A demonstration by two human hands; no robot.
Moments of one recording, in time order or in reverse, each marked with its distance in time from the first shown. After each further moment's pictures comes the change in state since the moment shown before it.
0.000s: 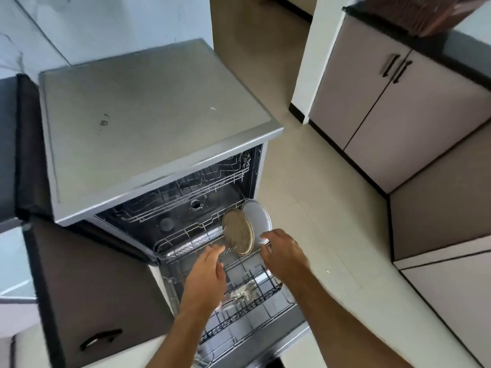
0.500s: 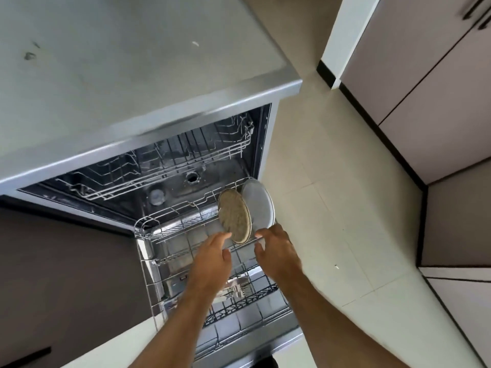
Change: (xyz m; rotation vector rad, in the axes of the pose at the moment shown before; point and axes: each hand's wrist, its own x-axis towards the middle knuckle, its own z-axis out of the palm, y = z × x) left_hand 0.101 -0.024 0.135 -0.040 -0.097 -0.228; right_hand 0.100 0.094 0.104 0.066 -0.169 0.025
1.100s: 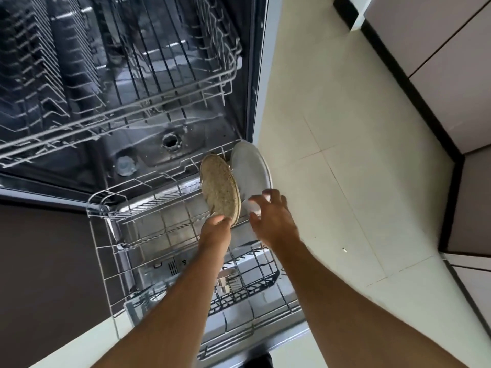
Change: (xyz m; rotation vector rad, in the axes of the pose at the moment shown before) left_hand 0.123 -0.031 0.143 -0.690 0.026 -0.702; right_hand 0.119 0.092 0.086 -0.017 -0.010 -0.083
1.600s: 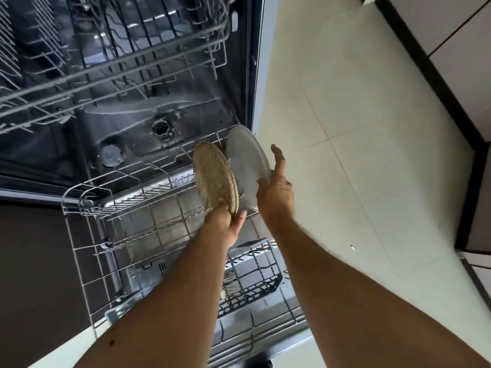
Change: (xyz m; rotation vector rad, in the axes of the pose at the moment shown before) left_hand 0.066 0.004 0.043 -0.682 -0.070 -0.359; right_hand 0.063 0.013 0.029 0.494 0.224 0.307
